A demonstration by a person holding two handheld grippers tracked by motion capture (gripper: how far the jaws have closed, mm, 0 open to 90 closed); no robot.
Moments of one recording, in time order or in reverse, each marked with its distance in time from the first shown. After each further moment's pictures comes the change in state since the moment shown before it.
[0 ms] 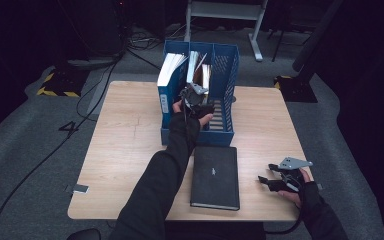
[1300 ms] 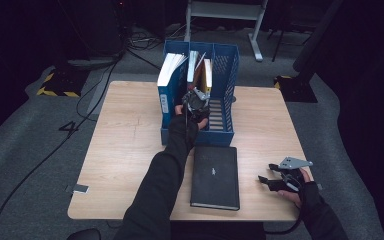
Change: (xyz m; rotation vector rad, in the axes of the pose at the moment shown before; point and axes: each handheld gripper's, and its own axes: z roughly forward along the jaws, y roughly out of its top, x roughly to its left) left arm 0.003 -0.018 0.030 0.078 0.018 0.079; right arm -0.001 0.000 0.000 -0.002 -0.004 0.007
